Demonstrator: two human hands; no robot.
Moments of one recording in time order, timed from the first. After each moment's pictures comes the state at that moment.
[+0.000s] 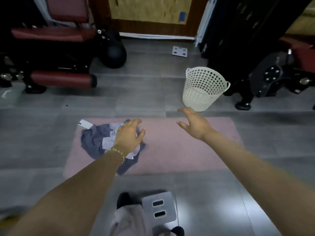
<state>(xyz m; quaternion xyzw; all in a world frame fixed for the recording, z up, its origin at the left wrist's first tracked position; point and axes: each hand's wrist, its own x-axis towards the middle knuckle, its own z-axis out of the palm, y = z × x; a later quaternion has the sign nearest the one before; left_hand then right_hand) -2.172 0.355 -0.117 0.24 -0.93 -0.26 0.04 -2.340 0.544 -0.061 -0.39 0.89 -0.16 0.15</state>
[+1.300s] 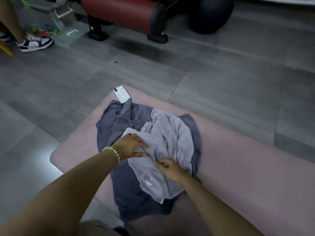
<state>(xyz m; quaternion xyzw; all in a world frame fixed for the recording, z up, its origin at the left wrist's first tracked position) -2.234 0.036 -0.757 0.29 -0.92 -0.17 -0.20 -2.396 0.185 -0.813 -0.41 0.71 -0.19 0.55</state>
